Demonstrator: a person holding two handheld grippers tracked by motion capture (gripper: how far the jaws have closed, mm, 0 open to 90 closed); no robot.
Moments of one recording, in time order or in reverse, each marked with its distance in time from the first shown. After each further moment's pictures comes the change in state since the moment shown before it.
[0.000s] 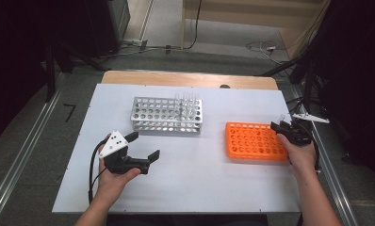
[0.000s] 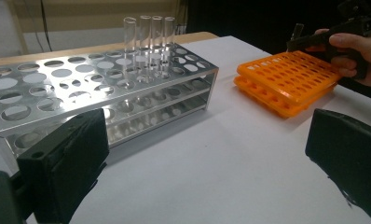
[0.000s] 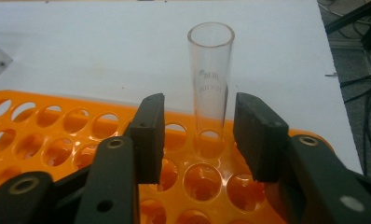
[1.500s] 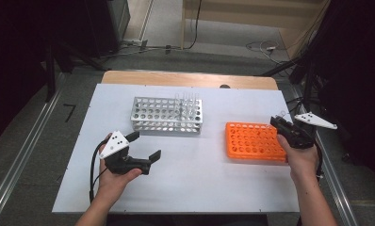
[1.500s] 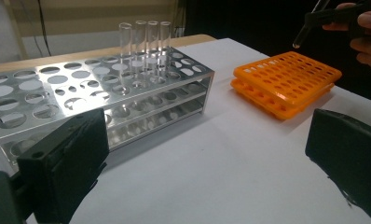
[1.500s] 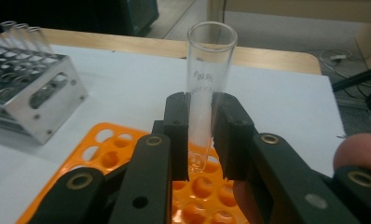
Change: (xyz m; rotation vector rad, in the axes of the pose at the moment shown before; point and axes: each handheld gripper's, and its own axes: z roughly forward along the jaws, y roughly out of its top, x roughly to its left) left arm -0.005 0.004 0.000 -0.011 -0.008 0.012; right arm 0.047 0.011 -0.053 -0.181 0.069 -0.103
